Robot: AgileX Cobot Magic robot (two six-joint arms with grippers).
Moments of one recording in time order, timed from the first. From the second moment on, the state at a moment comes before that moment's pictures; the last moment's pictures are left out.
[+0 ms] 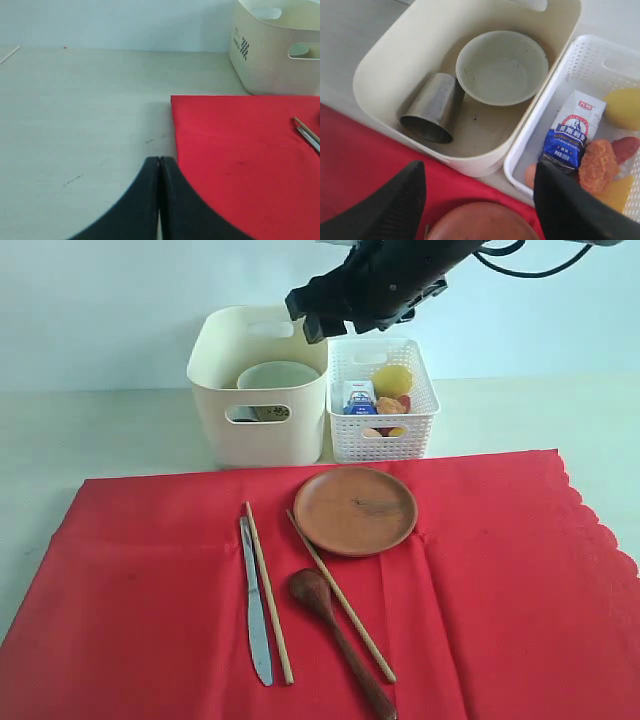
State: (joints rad) left arm -0.05 0.01 0.00 0.10 0.37 -0.13; right arm 0.44 1.98 -1.74 0.21 0.68 -0.13
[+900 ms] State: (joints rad) left arm -0.05 0.01 0.00 0.10 0.37 -0.13; right arm 0.53 1.48 -1.01 0.23 0.50 -0.13
